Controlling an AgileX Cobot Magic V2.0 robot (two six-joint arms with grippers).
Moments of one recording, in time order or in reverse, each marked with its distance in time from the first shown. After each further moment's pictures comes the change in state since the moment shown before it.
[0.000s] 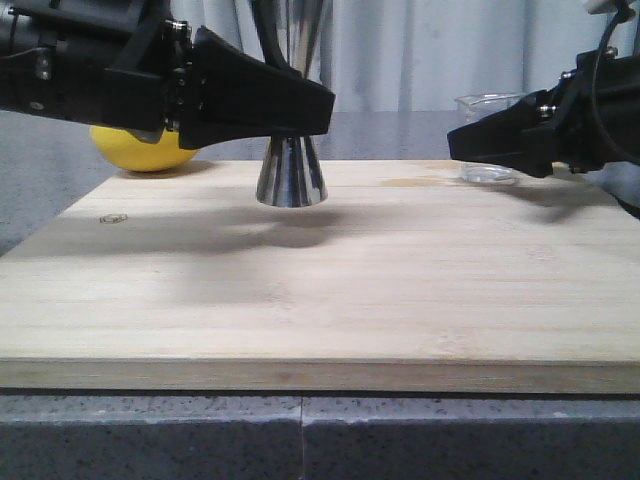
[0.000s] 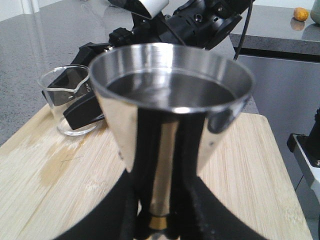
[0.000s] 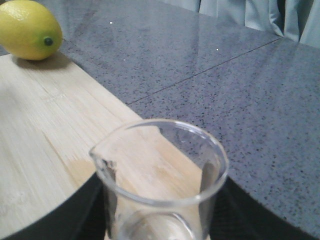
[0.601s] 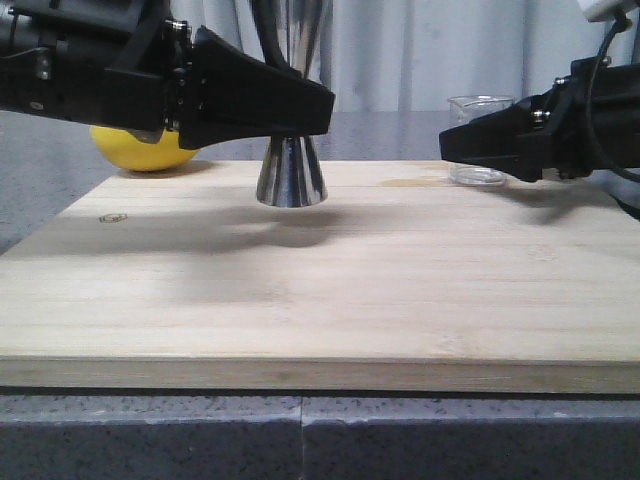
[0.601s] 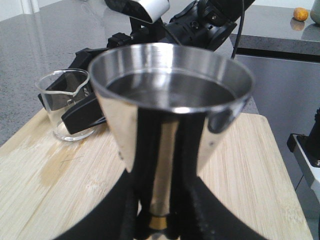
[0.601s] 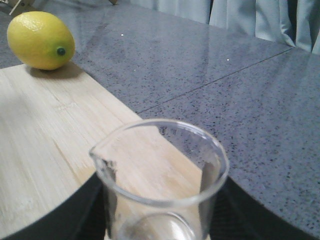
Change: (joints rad) left arm 0.000 0.000 0.000 0.000 0.000 -0.002; right arm 0.000 0.044 0.000 0.015 -0.071 -0.032
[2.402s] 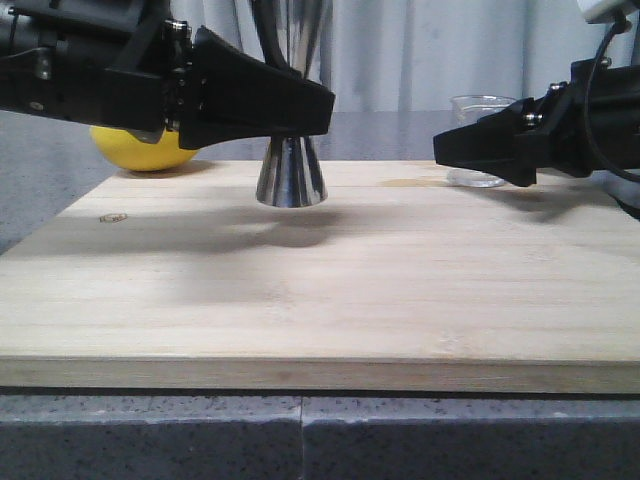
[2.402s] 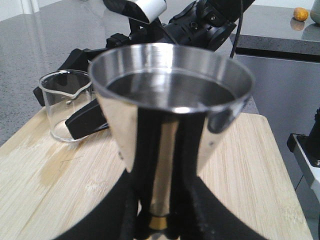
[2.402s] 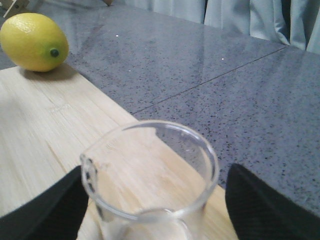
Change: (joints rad) left arm 0.000 0.000 0.000 0.000 0.000 0.000; right arm 0.000 0.006 -0.002 0.020 0.001 0.000
